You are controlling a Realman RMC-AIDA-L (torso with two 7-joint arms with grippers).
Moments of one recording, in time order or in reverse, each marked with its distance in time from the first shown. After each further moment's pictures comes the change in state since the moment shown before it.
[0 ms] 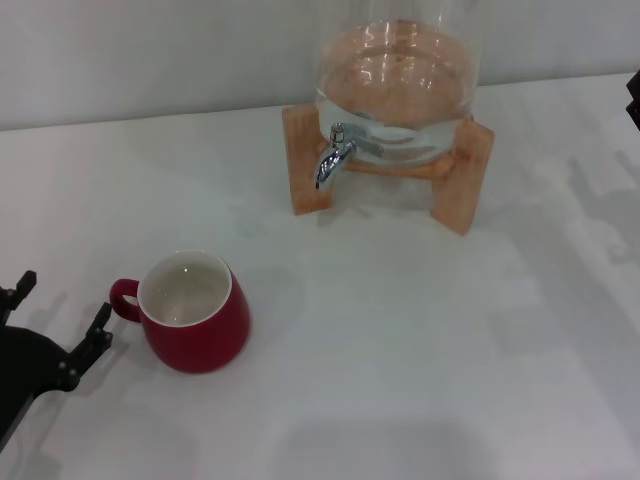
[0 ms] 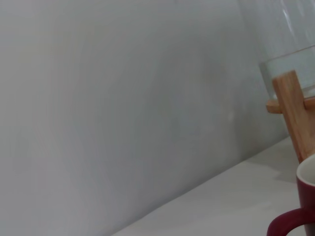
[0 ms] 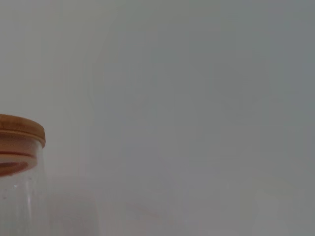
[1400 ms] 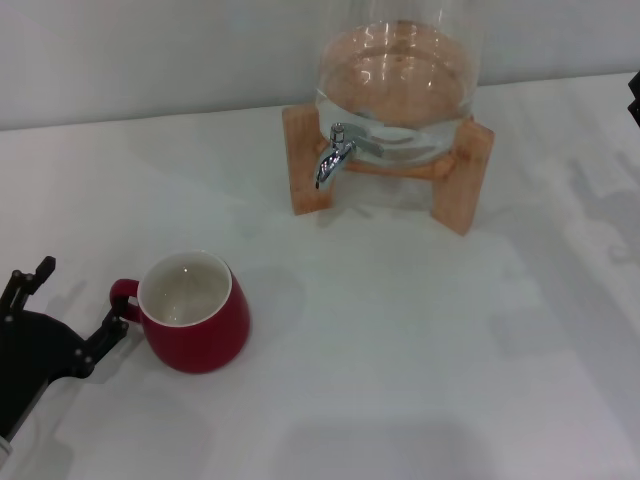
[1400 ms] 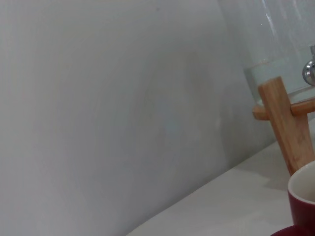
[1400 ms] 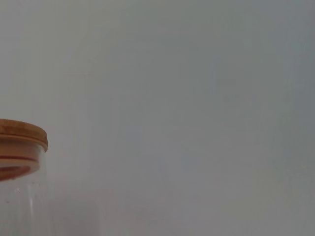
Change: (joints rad) left arm -0.037 0.000 0.002 0.000 0.024 -0.015 0.008; right arm -0.003 0.000 0.000 0.000 -0.001 -0.013 0.002
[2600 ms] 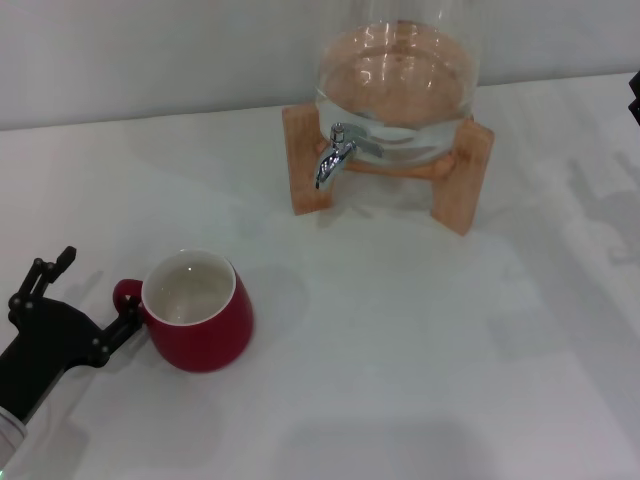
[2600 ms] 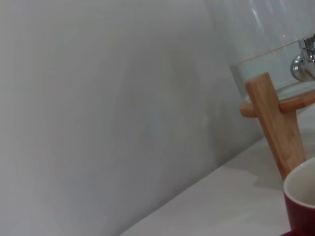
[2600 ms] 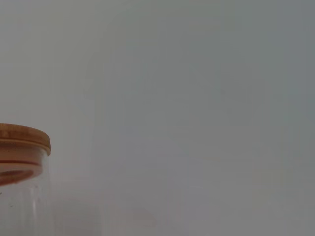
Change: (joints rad) left arm -0.042 -0.001 0.000 0.000 0.025 -0.048 0.003; right arm -0.002 0.002 0.000 0.001 0.000 -0.012 0.001
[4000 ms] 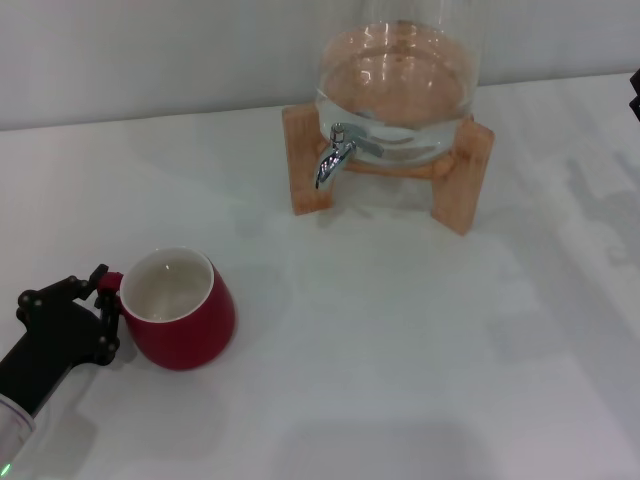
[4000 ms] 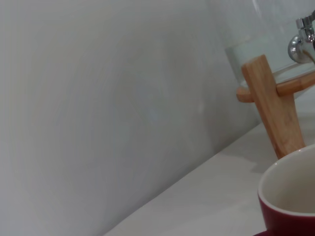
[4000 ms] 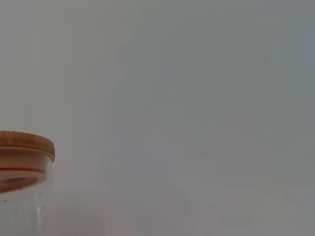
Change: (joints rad) left arm -0.014 -0.002 -0.001 0.013 0.000 -0.061 0.025; right arm 0.000 0.000 0.000 0.003 0.000 -0.018 0.000
